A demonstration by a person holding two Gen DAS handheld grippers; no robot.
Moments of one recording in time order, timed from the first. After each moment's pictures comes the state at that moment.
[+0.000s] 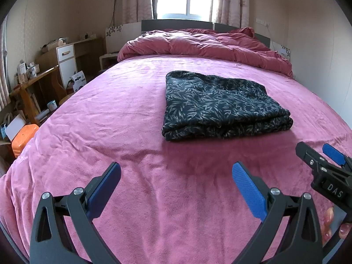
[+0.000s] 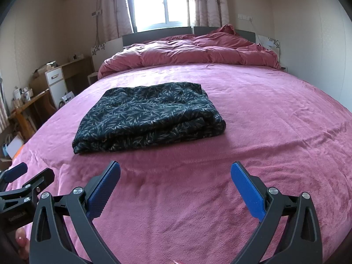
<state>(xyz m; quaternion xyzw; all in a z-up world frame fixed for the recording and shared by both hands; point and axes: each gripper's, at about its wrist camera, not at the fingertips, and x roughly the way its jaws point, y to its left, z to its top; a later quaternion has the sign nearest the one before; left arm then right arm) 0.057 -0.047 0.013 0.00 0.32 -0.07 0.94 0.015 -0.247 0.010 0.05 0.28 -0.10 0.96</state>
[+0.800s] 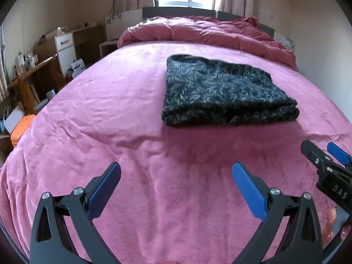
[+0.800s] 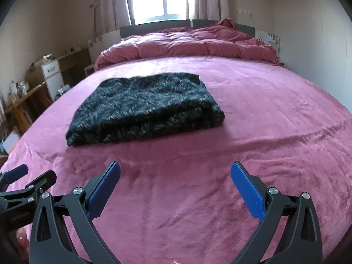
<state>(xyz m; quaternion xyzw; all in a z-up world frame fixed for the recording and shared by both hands) 0.071 -0.052 -0.007 0.00 0.37 -0.06 0.93 0.025 -0.252 -0.001 0.04 0.31 -0.11 0.95</state>
